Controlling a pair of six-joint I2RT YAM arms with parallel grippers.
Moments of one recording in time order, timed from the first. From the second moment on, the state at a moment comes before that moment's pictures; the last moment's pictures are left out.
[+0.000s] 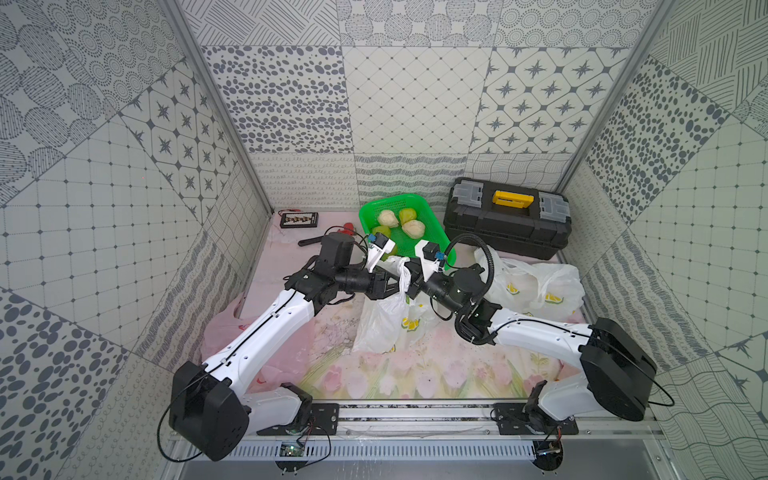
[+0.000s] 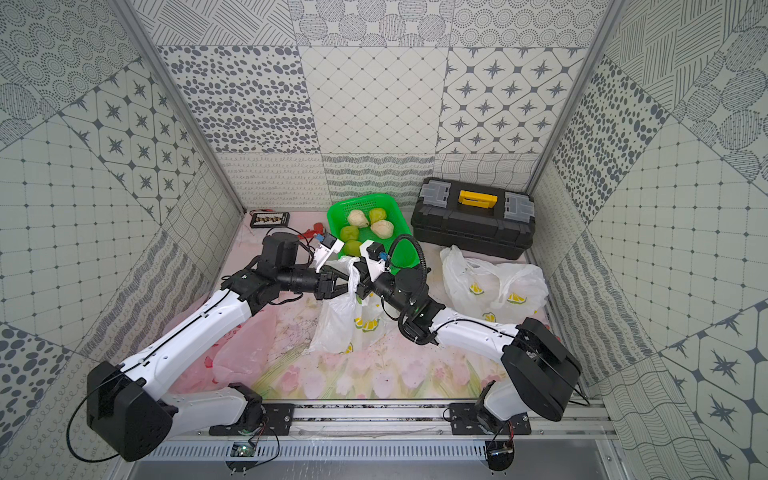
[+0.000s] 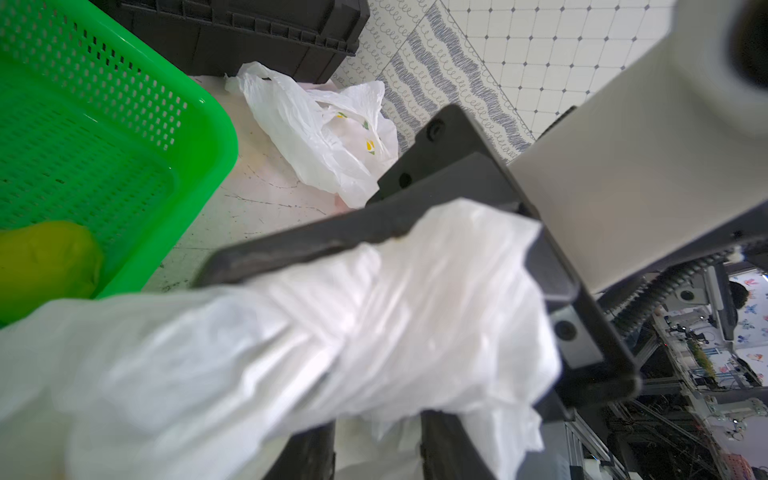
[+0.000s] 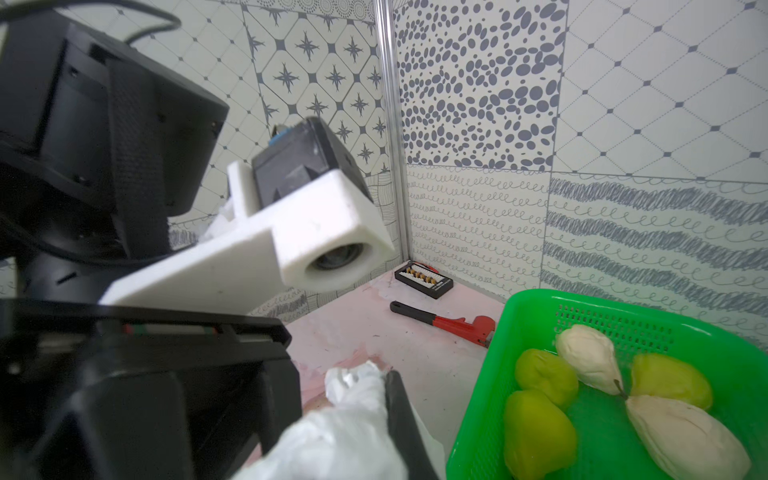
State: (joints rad) left arm -0.50 1.24 1.04 -0.39 0.84 -0.25; right arm 0.86 1.46 0.79 0.82 -0.08 0.16
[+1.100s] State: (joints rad) left arm -0.30 1.10 1.14 -0.58 0.81 -0.10; right arm 0.74 1.61 0.76 1.09 -0.40 0.58
